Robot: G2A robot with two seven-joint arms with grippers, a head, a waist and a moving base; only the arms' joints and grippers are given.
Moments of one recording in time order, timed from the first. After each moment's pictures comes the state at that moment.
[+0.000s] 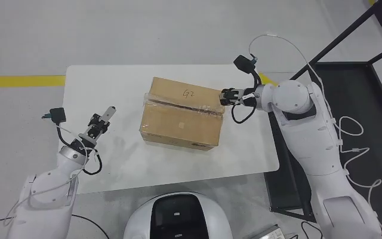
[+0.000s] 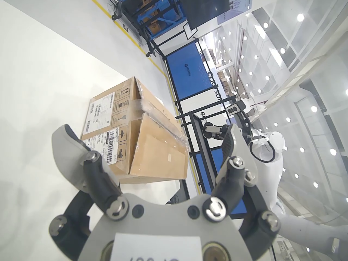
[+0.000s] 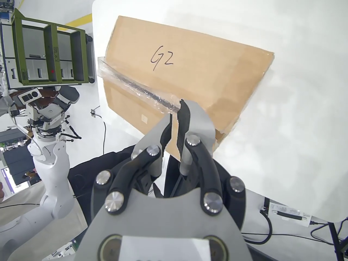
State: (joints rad) left arm 1.56 -1.15 -1.60 -1.86 0.12 -0.21 -0.45; right arm -0.95 -1.05 1.32 -1.70 -0.34 0.33 1.18
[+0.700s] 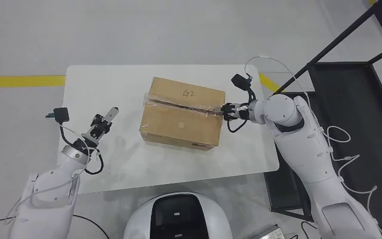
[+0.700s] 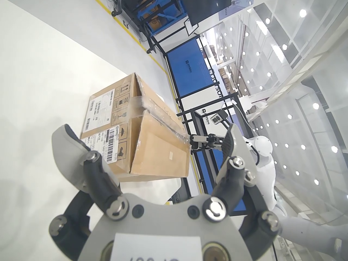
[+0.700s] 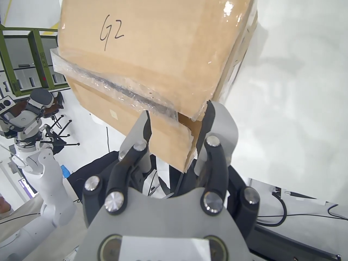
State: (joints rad) left arm 1.55 -1.14 -1.58 -1.85 0.14 -0.21 -0.46; right arm -1.03 -1.04 1.27 -1.63 -0.32 0.35 1.11
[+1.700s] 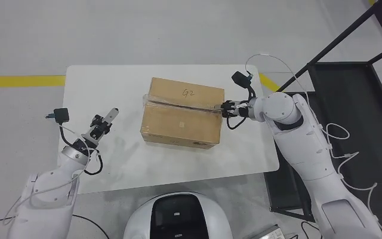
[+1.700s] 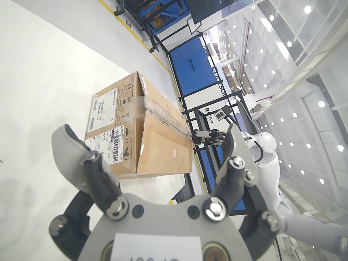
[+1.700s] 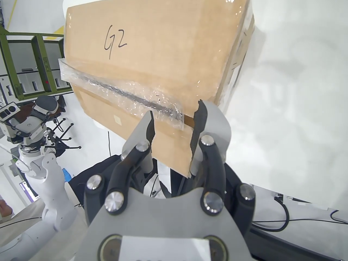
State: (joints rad) left arm 1.55 -1.14 -1.58 -1.85 0.15 -0.21 -0.45; right arm -1.00 -1.04 1.24 -1.60 -0.29 0.35 1.07
